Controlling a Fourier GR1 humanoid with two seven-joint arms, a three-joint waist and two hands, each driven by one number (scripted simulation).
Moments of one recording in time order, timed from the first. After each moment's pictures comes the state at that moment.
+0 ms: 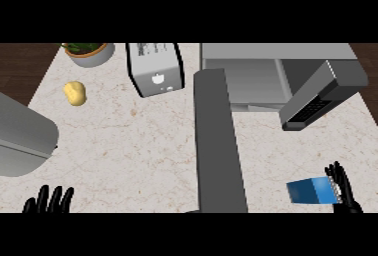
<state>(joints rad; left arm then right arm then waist) 0.68 0.06 -0.17 -2.01 0.22 -0.16 -0.51 0.10 -0.16 -0.33 -0.90 0.09 0.19 -0.95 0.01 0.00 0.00</state>
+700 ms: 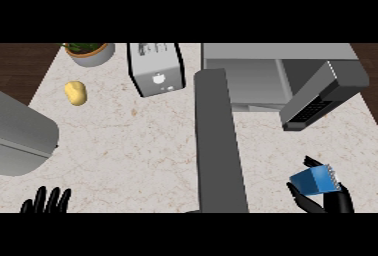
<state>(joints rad) 0.68 0.07 -0.15 -2.00 0.23 -0.18 -0.53 -0.03 -0.14 -0.34 -0.78 0.09 0.07 -0.98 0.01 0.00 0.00</state>
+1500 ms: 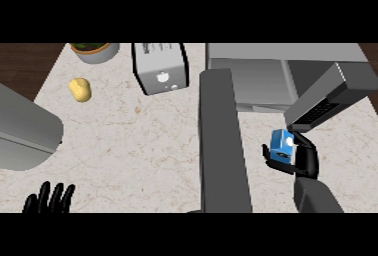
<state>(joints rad) 0.64 0.07 -0.15 -1.99 0.25 -0.19 -0.51 -0.40 -0.11 -0.41 -0.45 0.11 -0.14 -1.03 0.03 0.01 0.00</state>
